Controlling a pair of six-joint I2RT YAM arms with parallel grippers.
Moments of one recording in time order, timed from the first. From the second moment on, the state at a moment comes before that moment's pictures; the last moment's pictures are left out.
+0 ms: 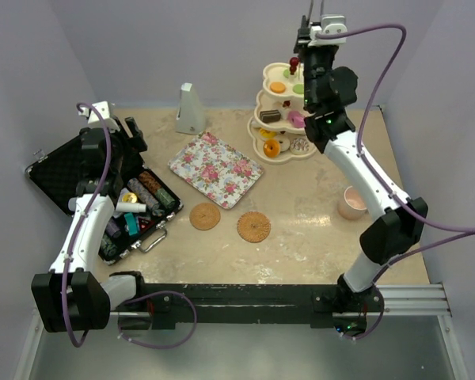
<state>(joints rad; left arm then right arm) 0.07 1.15 0.94 0.00 -0.07 -0.18 0.41 1.70 1.75 0.58 0.36 -0.33</state>
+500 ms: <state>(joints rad) 0.07 1.09 0.94 0.00 -0.09 -0.18 0.74 1.93 1.92 0.22 0.12 -0.24</state>
